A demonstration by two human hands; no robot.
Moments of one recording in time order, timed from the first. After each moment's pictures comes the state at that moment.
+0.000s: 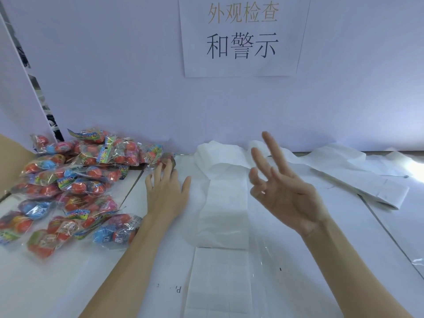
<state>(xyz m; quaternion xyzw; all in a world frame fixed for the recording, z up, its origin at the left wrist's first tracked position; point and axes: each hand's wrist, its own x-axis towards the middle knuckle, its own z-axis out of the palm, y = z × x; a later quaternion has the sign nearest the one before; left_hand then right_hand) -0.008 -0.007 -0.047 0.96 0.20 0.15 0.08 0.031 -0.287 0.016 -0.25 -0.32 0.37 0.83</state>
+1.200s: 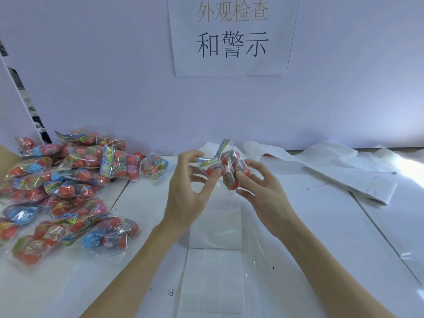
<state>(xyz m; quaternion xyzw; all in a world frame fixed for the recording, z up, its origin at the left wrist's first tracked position) -0.023 -0.081 -0.009 0.77 -0.05 0.38 0.51 0.029 -0.257 -0.007 -0.54 -0.14 0.16 0.81</state>
